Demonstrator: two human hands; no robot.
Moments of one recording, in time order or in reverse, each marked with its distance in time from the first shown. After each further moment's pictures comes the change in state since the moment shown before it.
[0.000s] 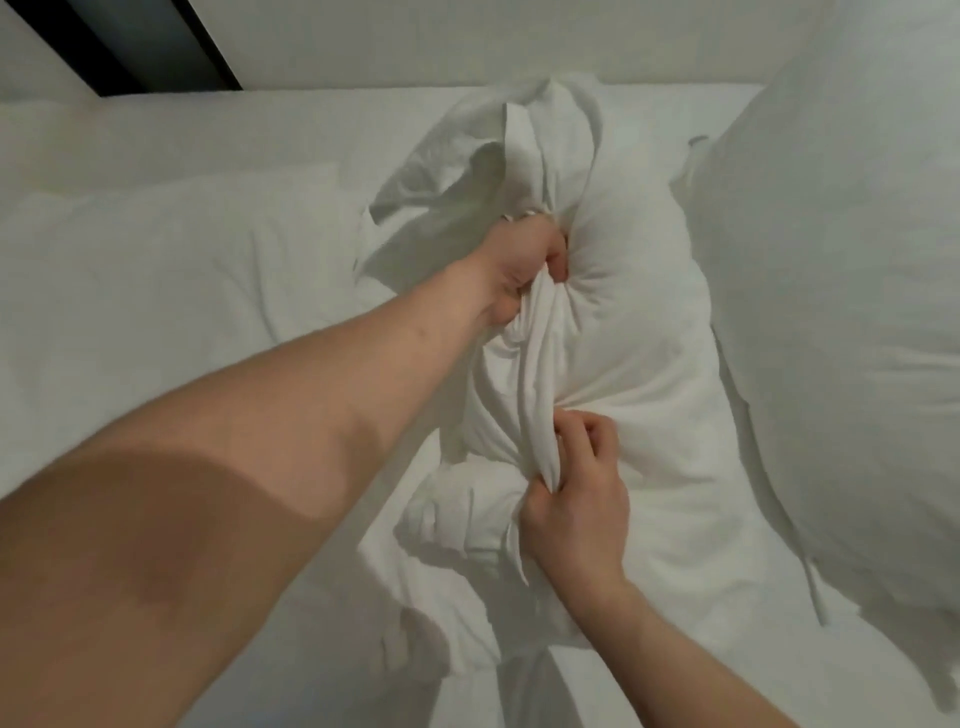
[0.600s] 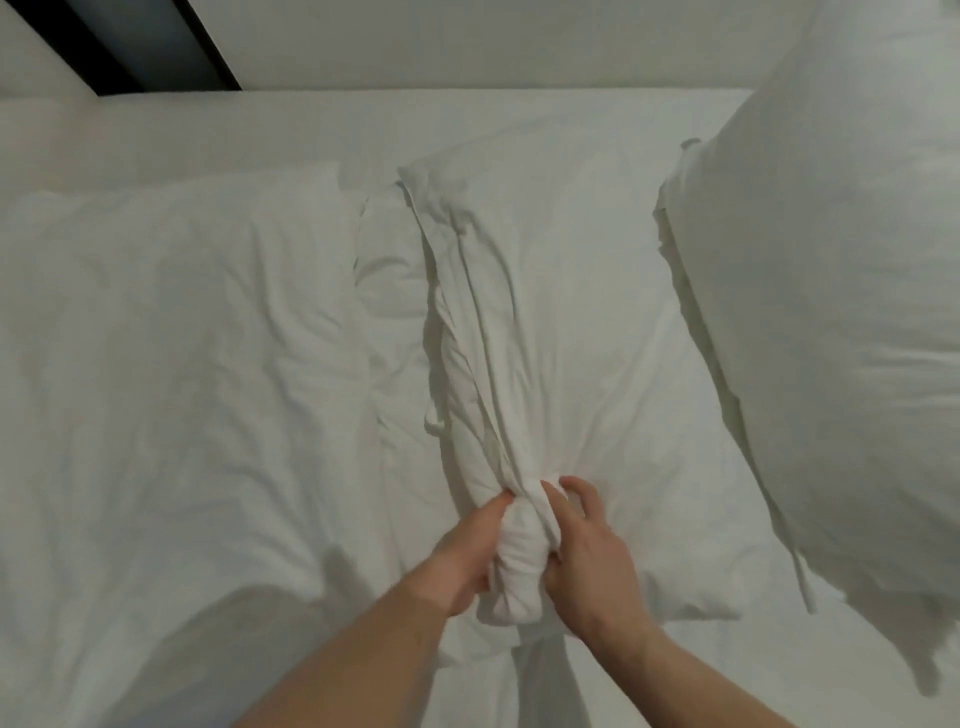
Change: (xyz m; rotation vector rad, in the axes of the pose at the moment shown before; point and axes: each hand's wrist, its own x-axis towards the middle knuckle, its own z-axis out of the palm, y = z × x) left_hand -0.137 -0.217 -0.020 -0.014 0.022 -0.644; right_hand -0.047 0.063 -0.004 -0.305 -0.482 0.089
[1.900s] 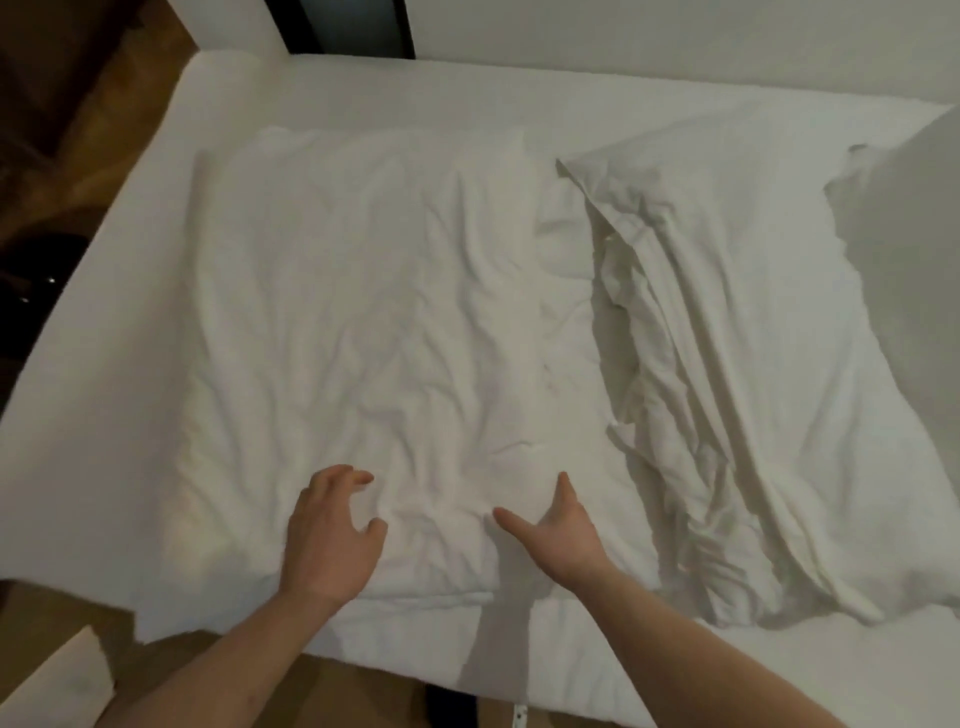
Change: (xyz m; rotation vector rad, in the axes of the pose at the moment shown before) left_hand -0.100 -0.153 -0.315 0.767 0.869 0.614; right_hand -0.038 -0.158 0.143 0.351 -0.288 0.287
